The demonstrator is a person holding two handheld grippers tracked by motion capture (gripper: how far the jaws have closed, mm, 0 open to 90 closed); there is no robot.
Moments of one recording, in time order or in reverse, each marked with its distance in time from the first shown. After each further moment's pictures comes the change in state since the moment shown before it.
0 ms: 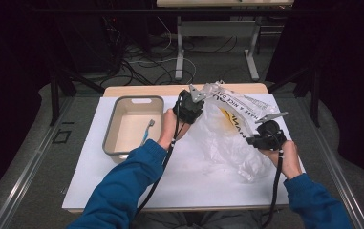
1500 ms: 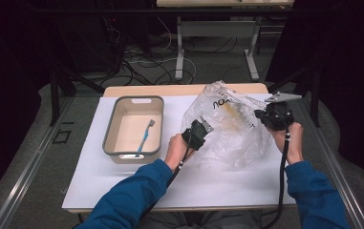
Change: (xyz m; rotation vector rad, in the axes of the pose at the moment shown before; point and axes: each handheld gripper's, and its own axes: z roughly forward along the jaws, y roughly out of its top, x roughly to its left) left arm -0.050 -0.067 0.045 0.201 -0.025 0.086; right arm -0.023 0.042 -0.022 -0.233 -0.137 -0.022
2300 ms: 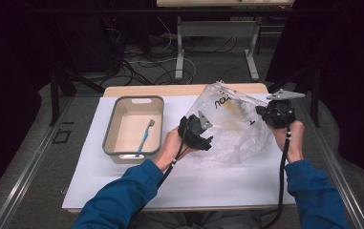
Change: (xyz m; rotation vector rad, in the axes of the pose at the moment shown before) left arm -0.005 0.012 -0.030 -0.014 -0.065 0.071; right arm 0.001 0.007 -0.006 -0.042 -0.025 0.003
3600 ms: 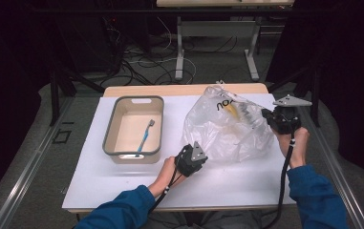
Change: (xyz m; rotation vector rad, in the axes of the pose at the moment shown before) left arm -0.040 -0.076 -0.001 -0.102 -0.208 0.008; right arm -0.004 -0.017 -0.013 -0.047 -0.064 0.021
